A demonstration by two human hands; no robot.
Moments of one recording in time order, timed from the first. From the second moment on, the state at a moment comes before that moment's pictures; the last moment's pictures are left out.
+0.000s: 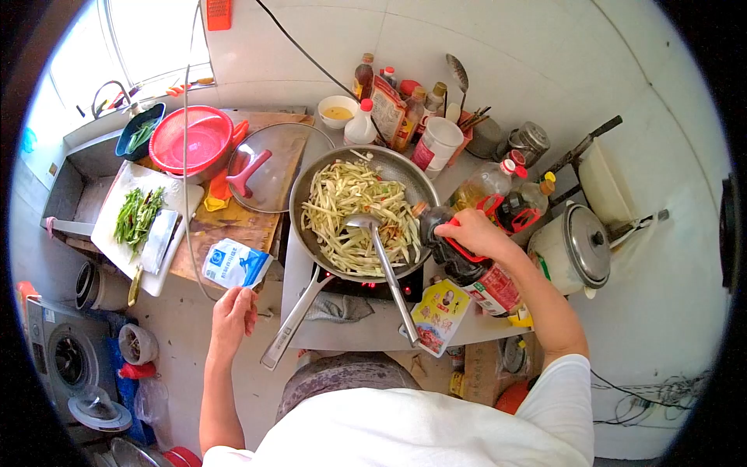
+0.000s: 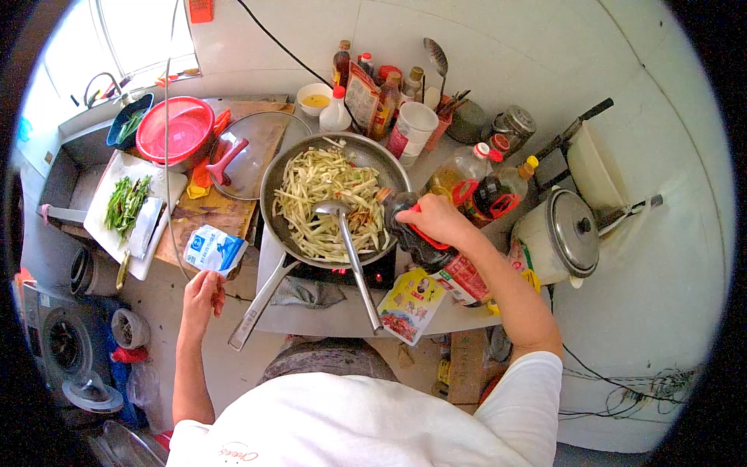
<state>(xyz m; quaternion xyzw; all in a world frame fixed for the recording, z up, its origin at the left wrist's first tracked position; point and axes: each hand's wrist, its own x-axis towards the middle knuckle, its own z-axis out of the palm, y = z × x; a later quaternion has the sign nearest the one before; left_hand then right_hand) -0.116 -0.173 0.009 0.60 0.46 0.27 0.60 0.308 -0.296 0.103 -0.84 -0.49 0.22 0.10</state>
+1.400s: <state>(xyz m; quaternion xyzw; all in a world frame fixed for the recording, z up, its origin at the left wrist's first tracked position) 0.053 -0.201 0.103 0.73 0.23 0.24 0.59 0.285 -0.362 0.129 -0.78 -0.51 0.19 0.31</state>
